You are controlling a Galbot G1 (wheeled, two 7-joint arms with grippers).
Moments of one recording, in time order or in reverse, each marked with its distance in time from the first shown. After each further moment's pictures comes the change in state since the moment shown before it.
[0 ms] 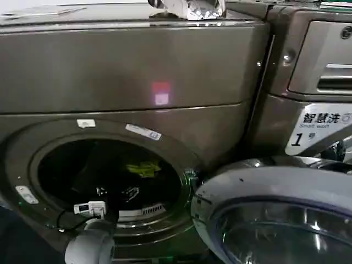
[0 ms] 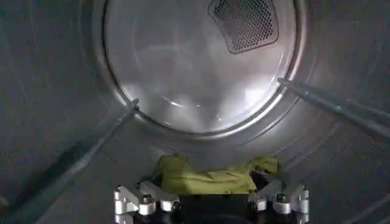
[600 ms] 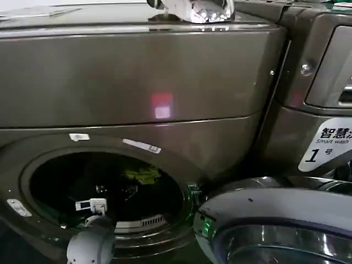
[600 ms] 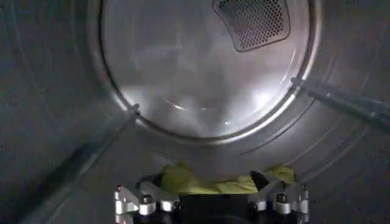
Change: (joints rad) left arm -0.033 -0.003 -0.002 0.036 0.028 0.000 -0.002; right arm -0.002 0.019 -0.008 0.002 0.000 0.028 -0.001
